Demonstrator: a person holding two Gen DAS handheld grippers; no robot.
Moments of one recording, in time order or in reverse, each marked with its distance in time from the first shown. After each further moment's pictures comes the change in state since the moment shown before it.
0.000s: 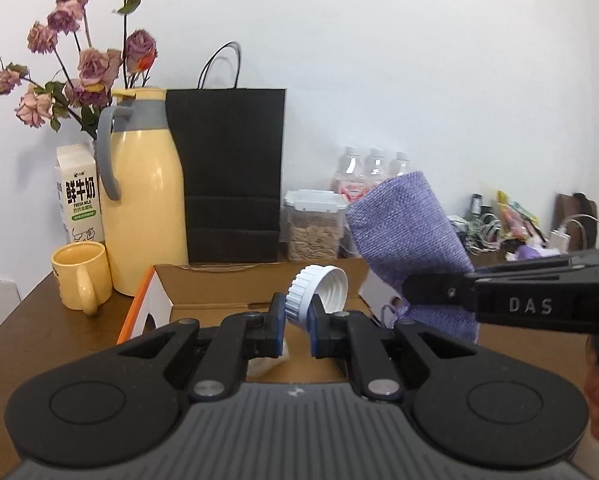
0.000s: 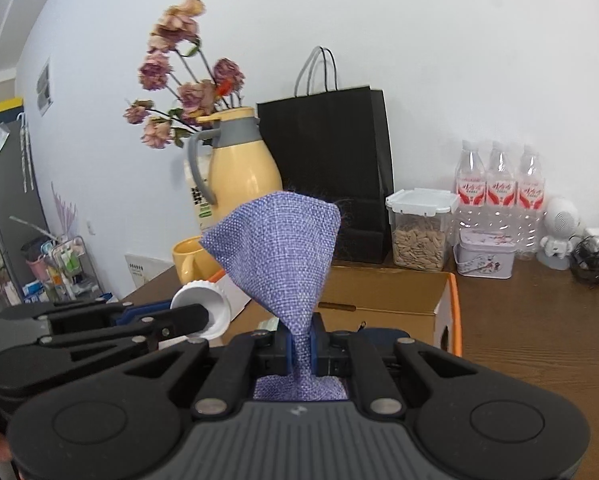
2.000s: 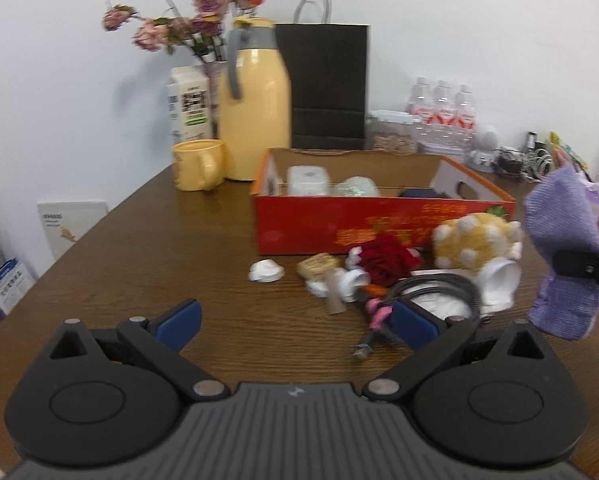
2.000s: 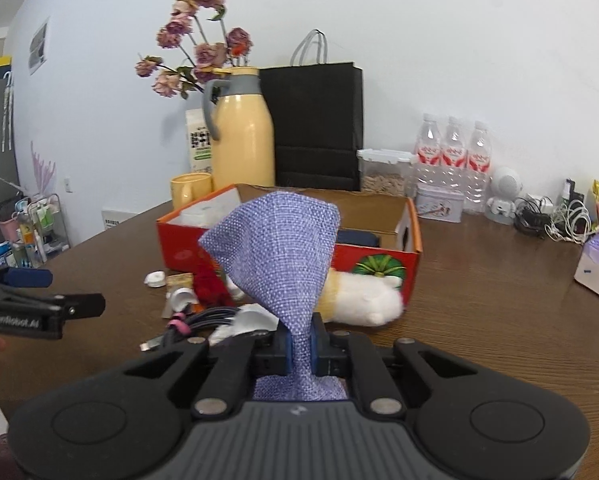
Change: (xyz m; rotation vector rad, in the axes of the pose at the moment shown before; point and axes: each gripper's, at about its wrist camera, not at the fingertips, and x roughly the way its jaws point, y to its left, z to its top) left arm -0.125 0.029 -0.102 -0.030 0.156 0.191; right arm -0.105 0.045 -0.125 -0.076 0.028 -0.140
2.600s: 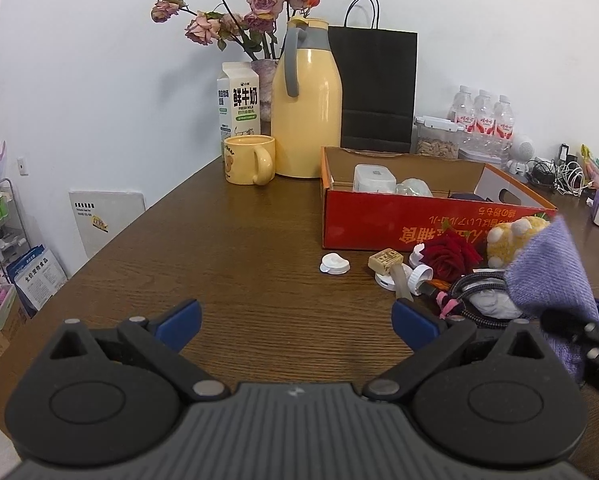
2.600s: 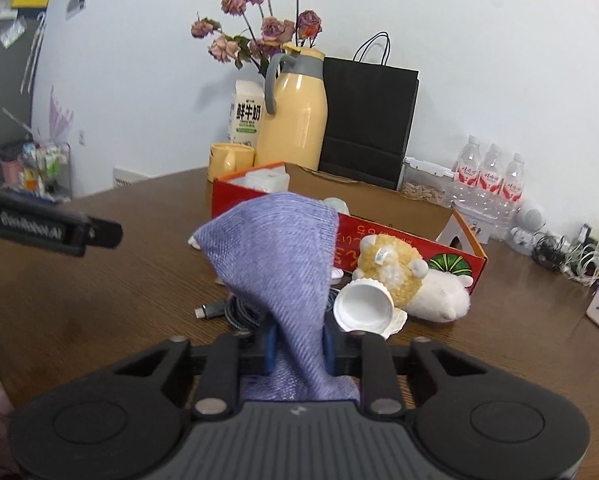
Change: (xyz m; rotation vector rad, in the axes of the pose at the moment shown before) left arm -0.012 0.052 -0.011 -0.055 -0.006 0.089; right arm 0.012 0.089 -0.028 -0.175 -0.001 -0.022
